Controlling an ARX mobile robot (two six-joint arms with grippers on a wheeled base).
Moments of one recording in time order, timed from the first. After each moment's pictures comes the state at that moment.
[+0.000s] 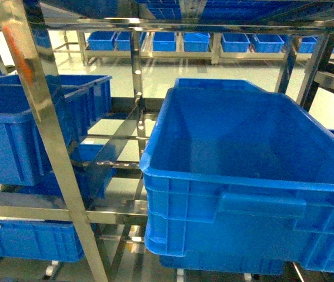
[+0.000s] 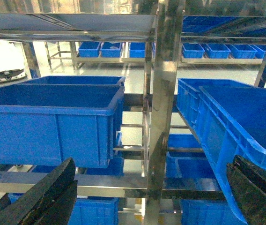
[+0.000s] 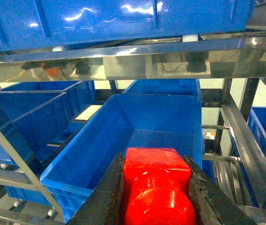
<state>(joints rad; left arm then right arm) 0.00 0.01 0.01 0.00 0.00 0.00 -0.05 0.61 0.53 -0.03 -0.25 0.14</state>
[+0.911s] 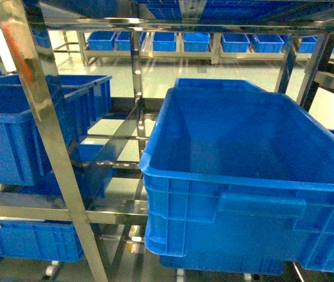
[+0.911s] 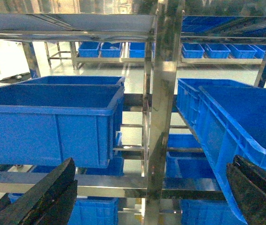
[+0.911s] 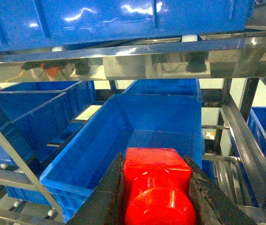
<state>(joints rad) 0.00 0.01 0.01 0.00 0.00 0.00 -0.05 0.61 0.53 -0.03 -0.25 0.14</state>
